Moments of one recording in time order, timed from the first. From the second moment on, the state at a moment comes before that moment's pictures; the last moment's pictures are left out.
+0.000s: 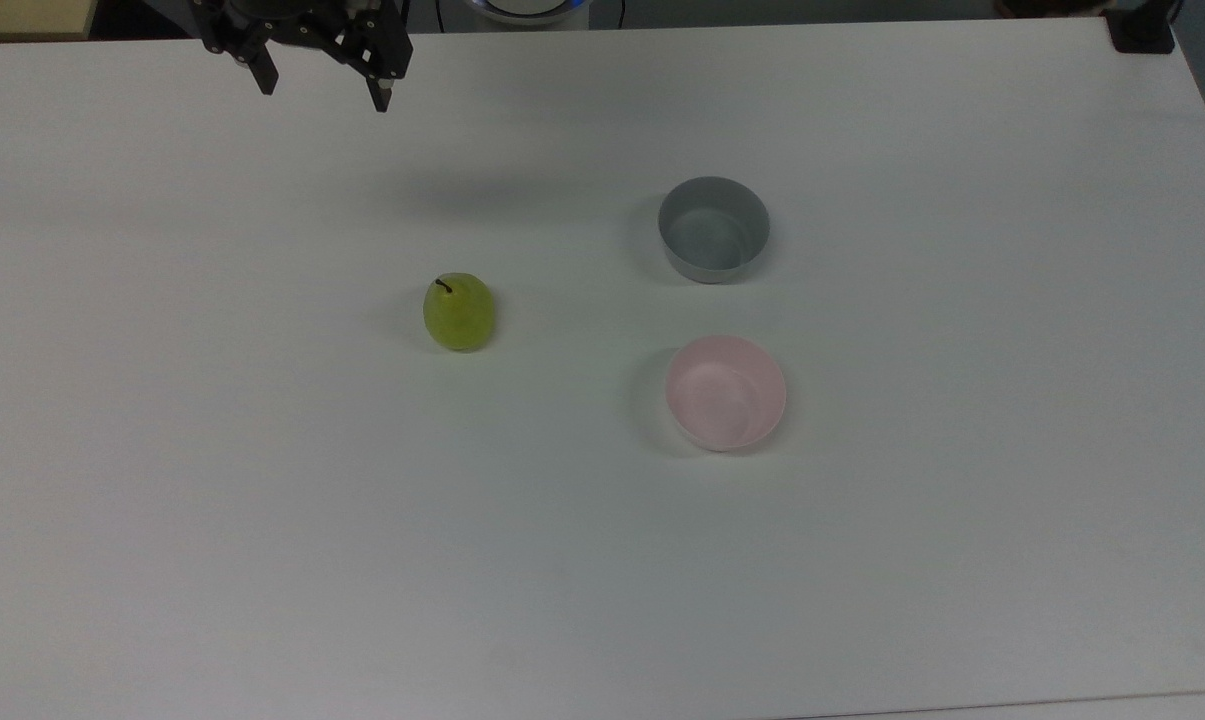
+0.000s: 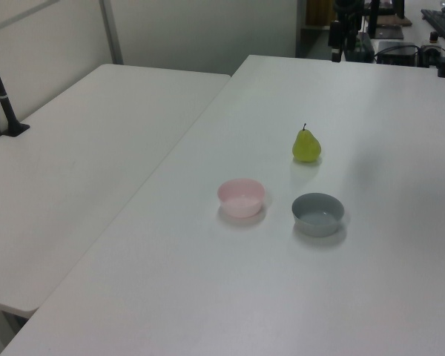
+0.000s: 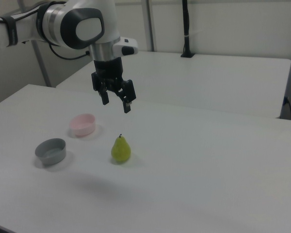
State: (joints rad) arm -0.06 0.07 -0.12 -1.63 0.01 1.70 -0.03
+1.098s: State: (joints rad) arm -0.06 0.07 -0.12 -1.64 0.01 1.70 -0.03
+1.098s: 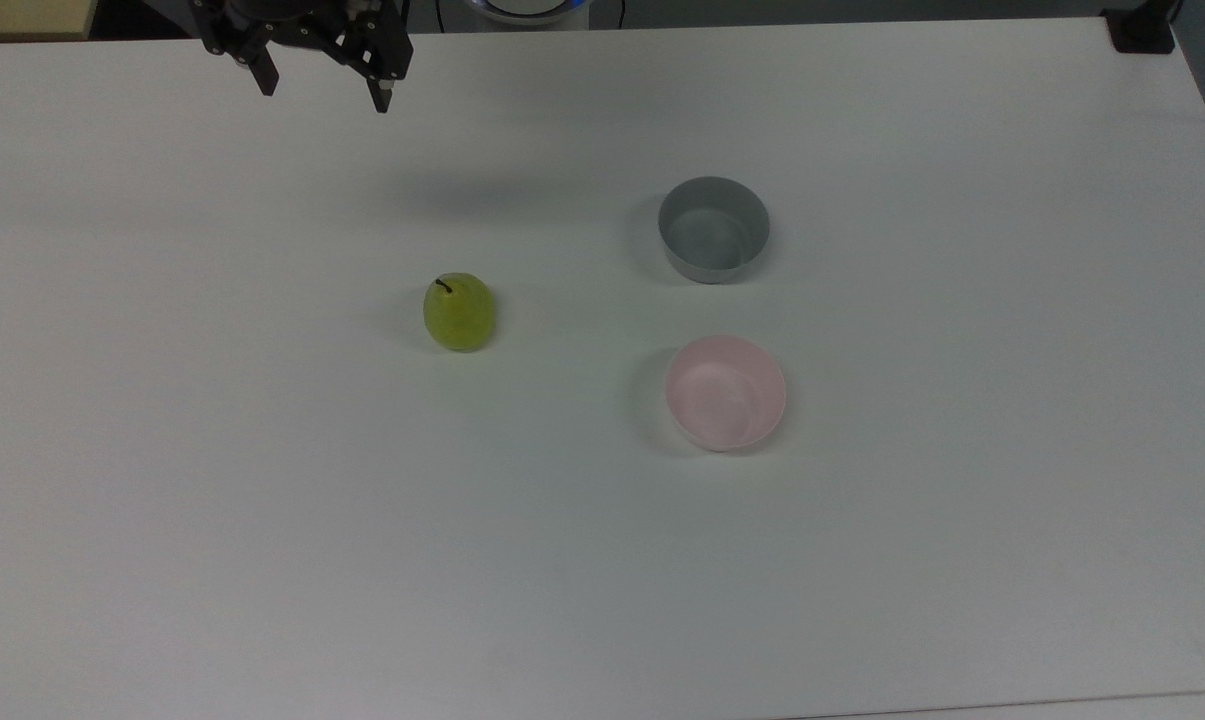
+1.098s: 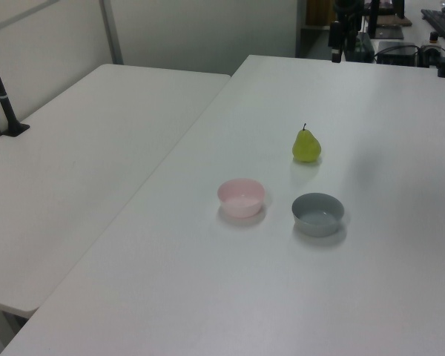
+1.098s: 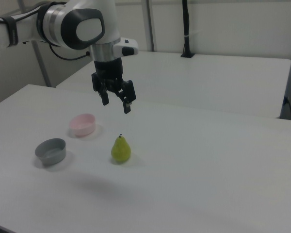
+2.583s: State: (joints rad) arm 0.03 0.38 -0.11 -1.66 0.01 1.88 -0.13
